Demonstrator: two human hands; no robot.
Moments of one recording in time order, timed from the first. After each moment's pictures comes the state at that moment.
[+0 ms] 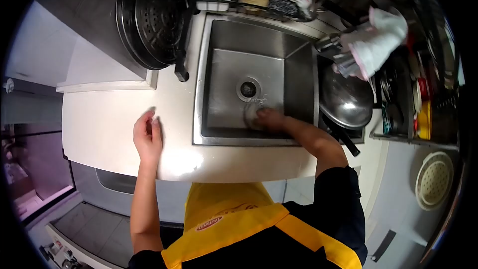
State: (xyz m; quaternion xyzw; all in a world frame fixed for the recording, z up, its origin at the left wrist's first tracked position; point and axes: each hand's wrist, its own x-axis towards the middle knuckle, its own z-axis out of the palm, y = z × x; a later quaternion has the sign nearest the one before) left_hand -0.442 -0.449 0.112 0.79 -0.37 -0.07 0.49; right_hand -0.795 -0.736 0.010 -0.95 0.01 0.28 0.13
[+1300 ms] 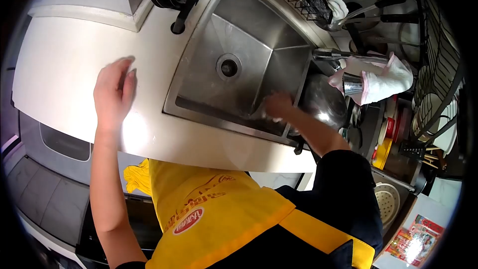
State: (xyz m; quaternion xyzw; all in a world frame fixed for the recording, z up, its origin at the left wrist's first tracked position) left_hand -0.448 -0.457 0.136 0.82 -0.41 -0.02 0.39; right_hand -0.811 -0.788 0.095 -0.82 0.17 0.54 -0.10
